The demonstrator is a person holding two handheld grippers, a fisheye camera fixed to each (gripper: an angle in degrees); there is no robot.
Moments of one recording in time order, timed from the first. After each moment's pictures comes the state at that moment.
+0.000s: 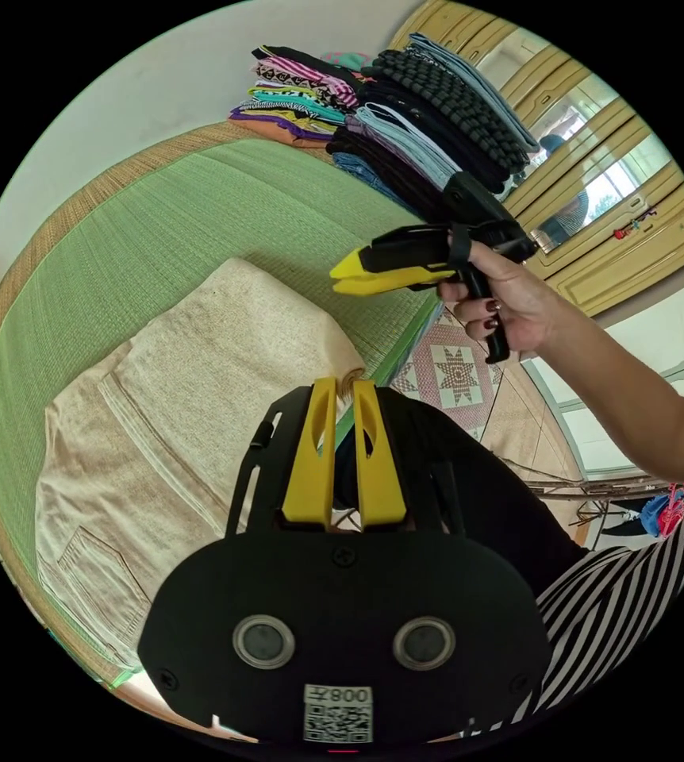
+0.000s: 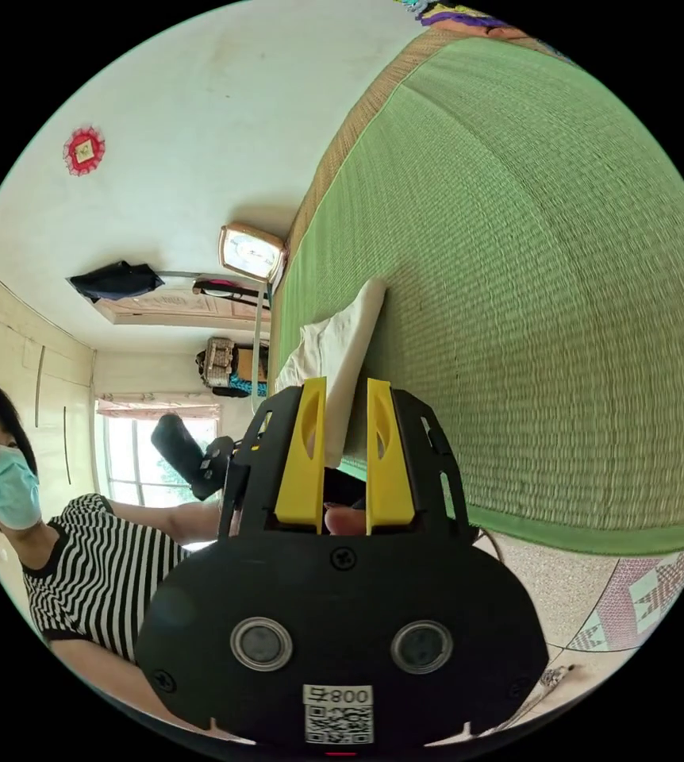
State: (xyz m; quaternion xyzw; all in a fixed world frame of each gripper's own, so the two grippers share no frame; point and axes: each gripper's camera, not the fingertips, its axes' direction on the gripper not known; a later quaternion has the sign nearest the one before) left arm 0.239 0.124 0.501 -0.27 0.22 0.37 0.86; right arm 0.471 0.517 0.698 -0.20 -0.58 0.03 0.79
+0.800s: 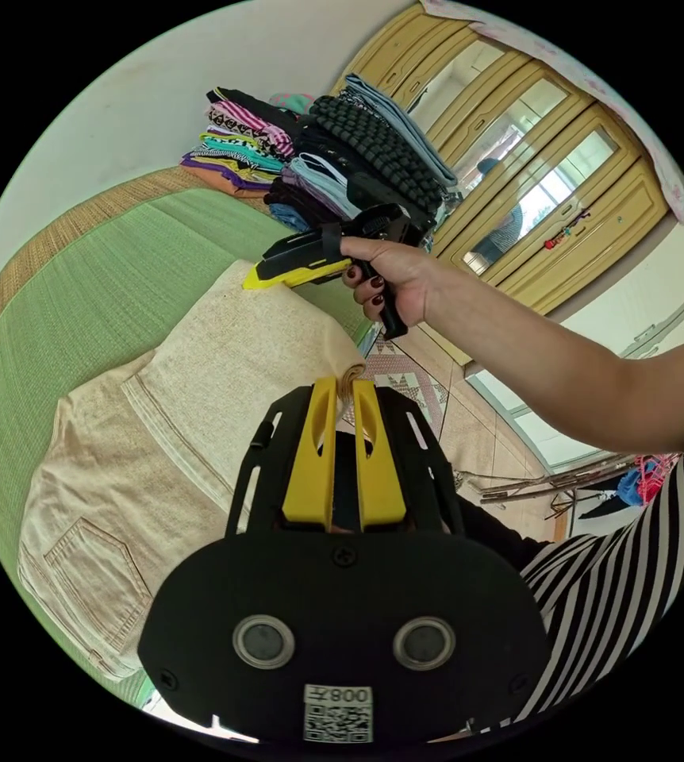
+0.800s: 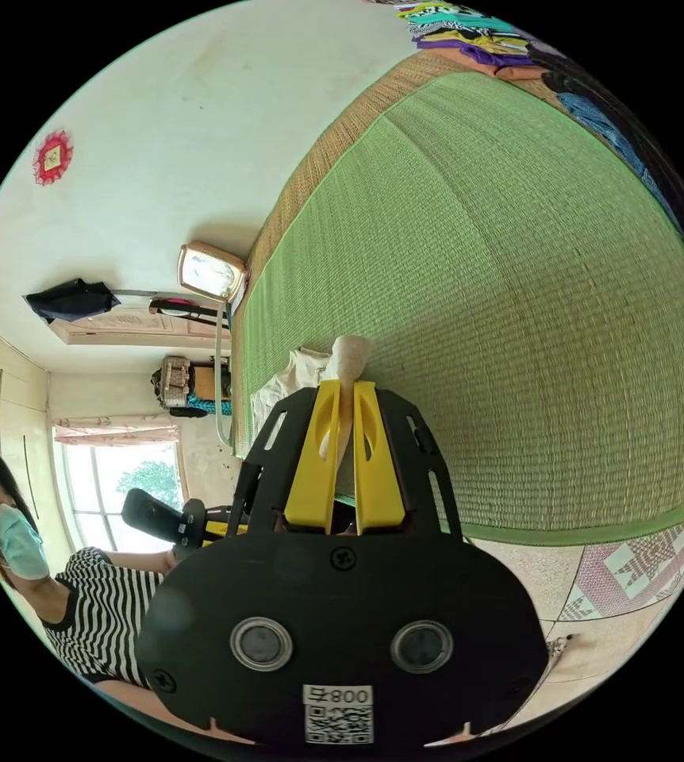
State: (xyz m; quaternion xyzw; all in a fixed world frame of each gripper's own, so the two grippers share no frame) left arm 0.194 0.130 0.396 -0.23 0.34 0.36 0.84; right arm 0.462 0.495 0.635 -0.20 -0.49 0.05 0.84
